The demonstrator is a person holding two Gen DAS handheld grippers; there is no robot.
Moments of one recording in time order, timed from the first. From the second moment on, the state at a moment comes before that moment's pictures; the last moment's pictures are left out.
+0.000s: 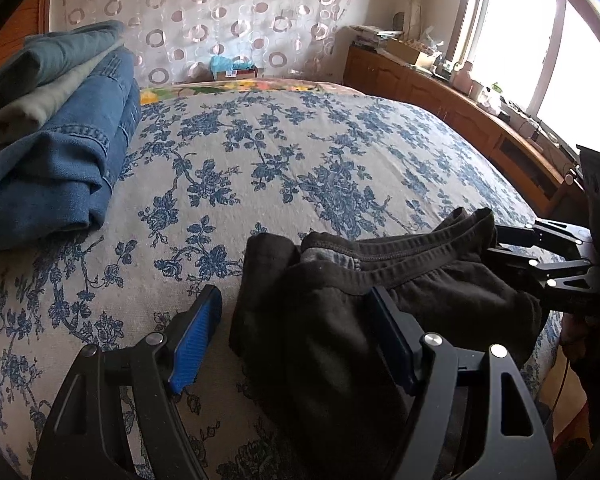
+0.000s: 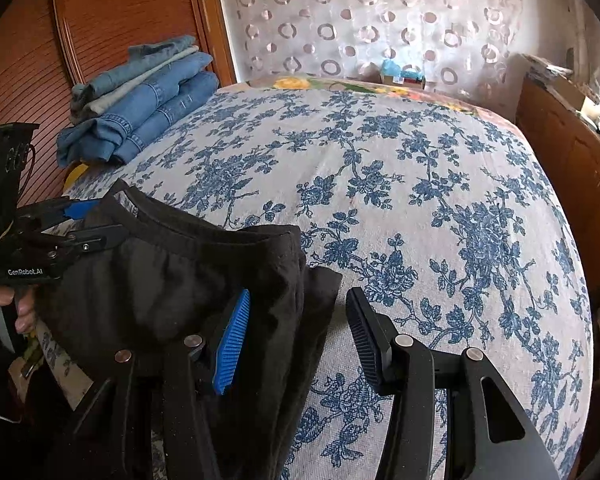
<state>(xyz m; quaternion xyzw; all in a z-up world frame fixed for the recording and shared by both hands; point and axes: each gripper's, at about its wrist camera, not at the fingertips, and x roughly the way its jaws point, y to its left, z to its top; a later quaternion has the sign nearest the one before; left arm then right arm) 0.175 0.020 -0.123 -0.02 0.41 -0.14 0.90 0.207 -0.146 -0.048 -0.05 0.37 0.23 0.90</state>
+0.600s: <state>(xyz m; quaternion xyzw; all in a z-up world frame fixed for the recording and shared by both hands) 0.177 0.027 -0.122 -0.05 0.41 -0.15 0.90 0.218 -0.141 -0.048 -0.04 0.38 0.27 0.89</state>
